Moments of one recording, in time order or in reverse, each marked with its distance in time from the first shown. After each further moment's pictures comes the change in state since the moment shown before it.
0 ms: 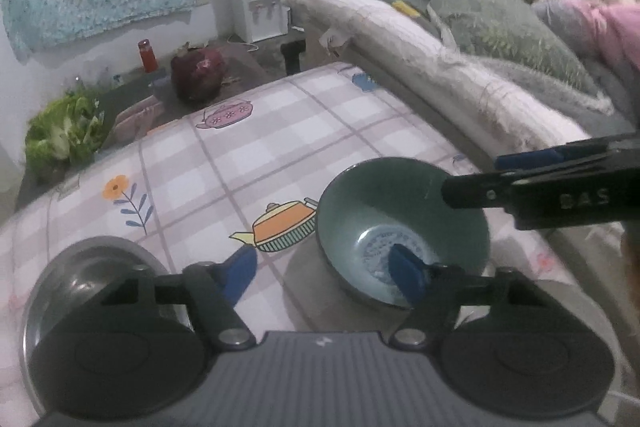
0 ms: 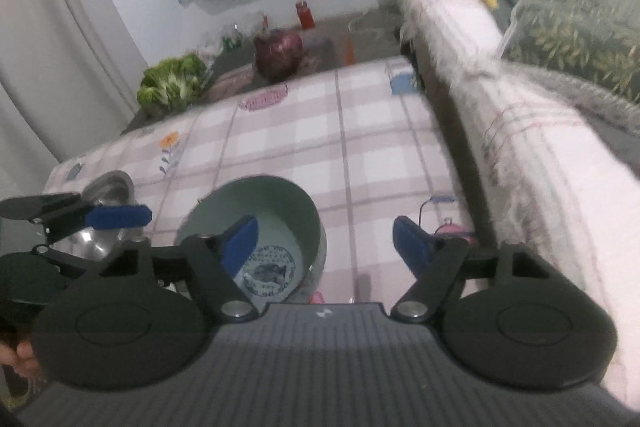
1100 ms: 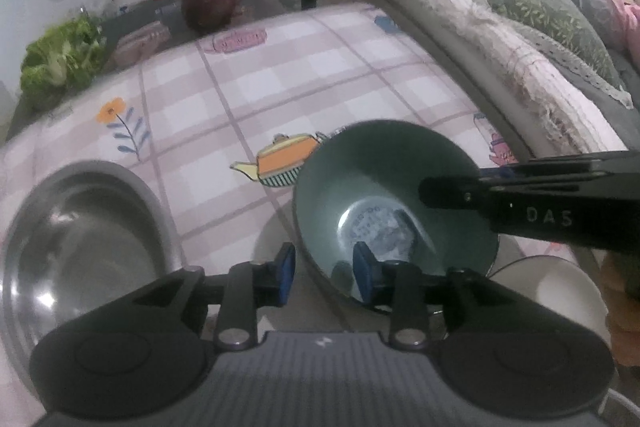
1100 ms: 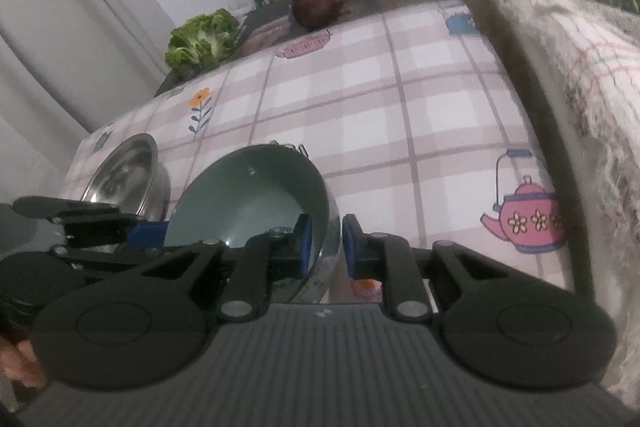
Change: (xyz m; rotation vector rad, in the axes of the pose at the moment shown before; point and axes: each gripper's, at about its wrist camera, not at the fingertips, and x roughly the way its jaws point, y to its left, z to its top) left arm 0.020 0.013 -0.010 -0.123 0.181 -0.033; right arm 0.040 0.012 -0.009 0.023 0.129 0.134
